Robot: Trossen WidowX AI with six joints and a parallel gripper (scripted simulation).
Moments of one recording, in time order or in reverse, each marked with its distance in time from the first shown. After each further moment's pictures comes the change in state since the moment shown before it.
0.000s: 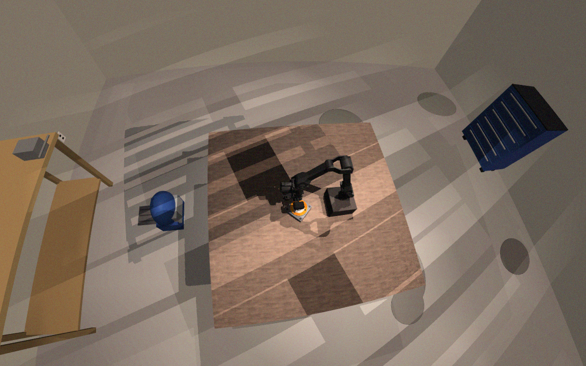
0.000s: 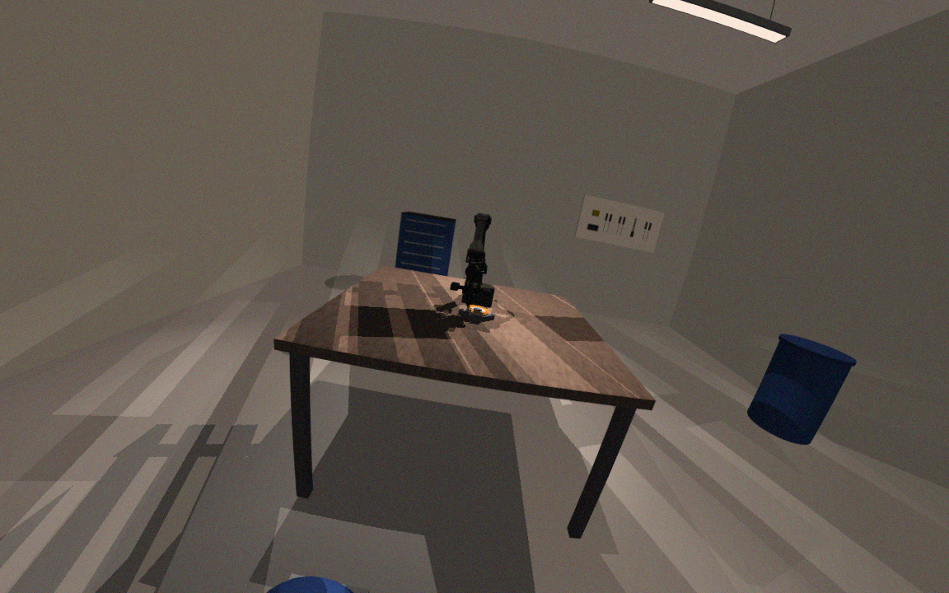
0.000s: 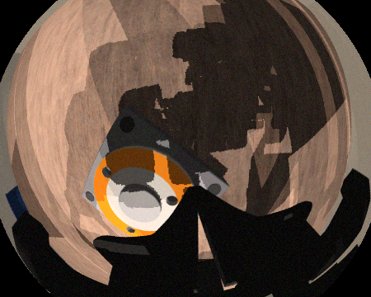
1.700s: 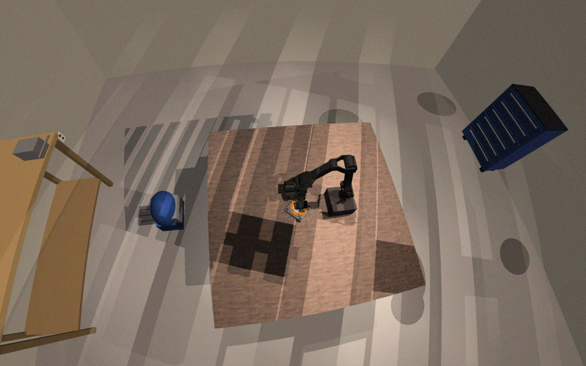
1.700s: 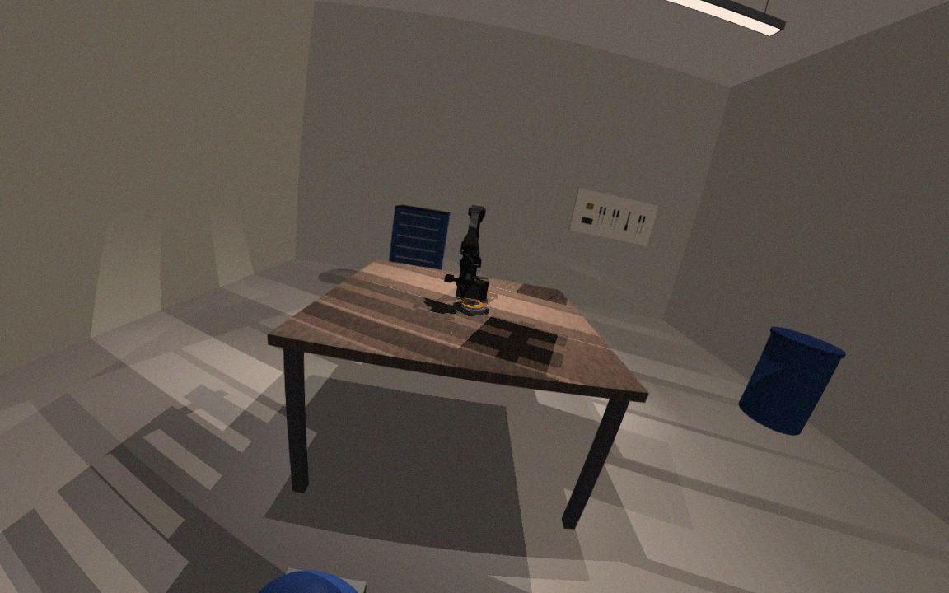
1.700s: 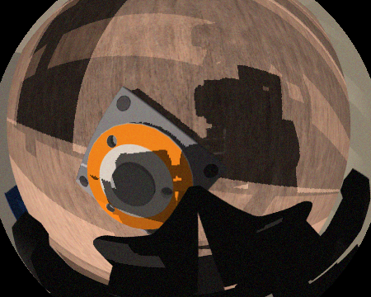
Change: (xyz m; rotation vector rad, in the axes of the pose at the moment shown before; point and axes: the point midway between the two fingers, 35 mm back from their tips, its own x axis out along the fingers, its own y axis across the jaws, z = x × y) arm -0.002 -0.002 -0.020 0.000 -0.001 -0.005
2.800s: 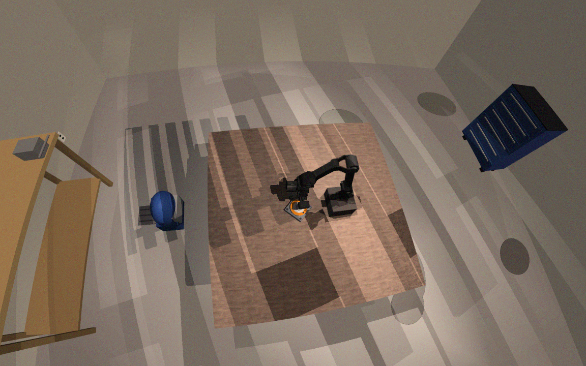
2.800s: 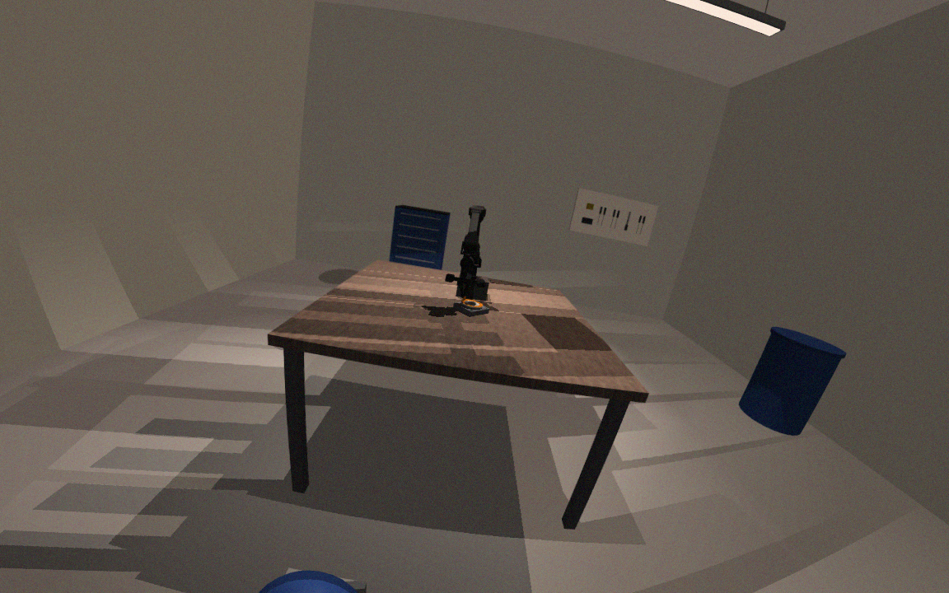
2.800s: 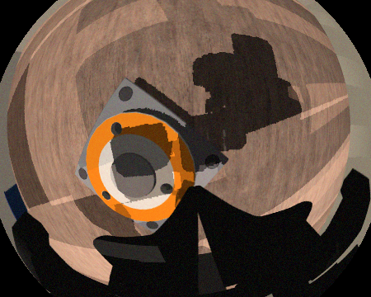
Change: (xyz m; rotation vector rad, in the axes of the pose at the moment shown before) arm -0.001 0.002 -0.009 -0.005 -0.001 -0.001
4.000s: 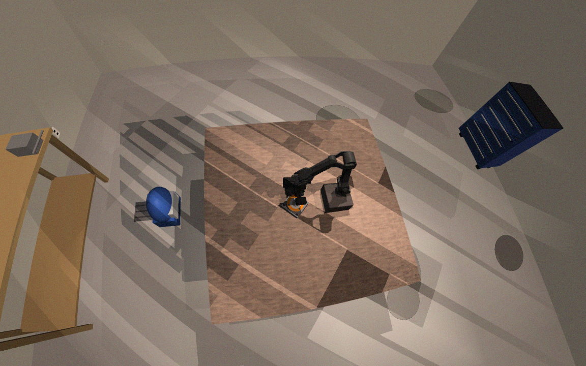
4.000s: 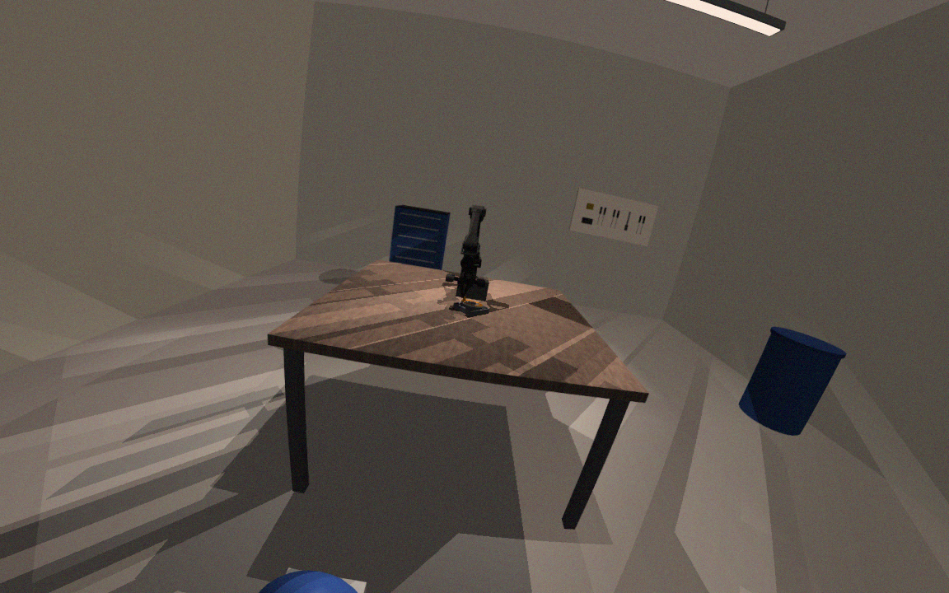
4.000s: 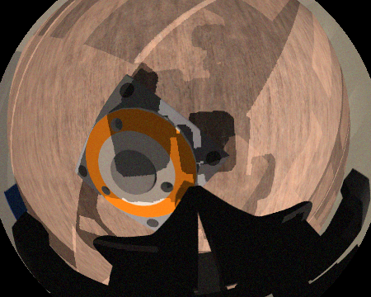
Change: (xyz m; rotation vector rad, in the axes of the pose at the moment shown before) arm 0.000 0.001 -0.003 -0.001 0.001 0.000
